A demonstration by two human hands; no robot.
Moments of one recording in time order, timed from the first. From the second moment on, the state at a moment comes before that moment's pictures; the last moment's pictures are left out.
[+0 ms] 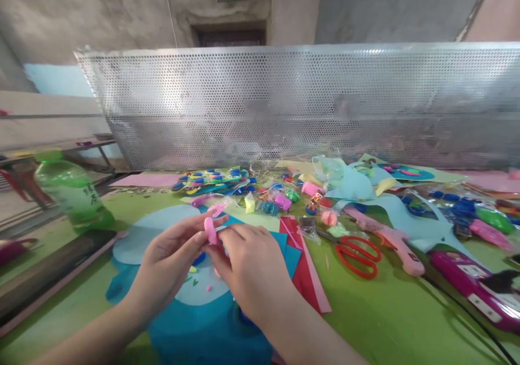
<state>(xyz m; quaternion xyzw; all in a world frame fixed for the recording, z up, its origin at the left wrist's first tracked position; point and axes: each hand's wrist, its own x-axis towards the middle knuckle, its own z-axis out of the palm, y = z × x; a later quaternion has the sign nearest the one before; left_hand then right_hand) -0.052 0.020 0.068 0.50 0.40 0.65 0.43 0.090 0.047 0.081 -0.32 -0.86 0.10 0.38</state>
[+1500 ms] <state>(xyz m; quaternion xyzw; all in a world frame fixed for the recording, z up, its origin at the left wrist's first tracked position) -0.056 0.038 0.065 0.52 0.54 0.50 0.43 0.130 0.110 0.053 -0.50 -0.85 0.14 0.12</state>
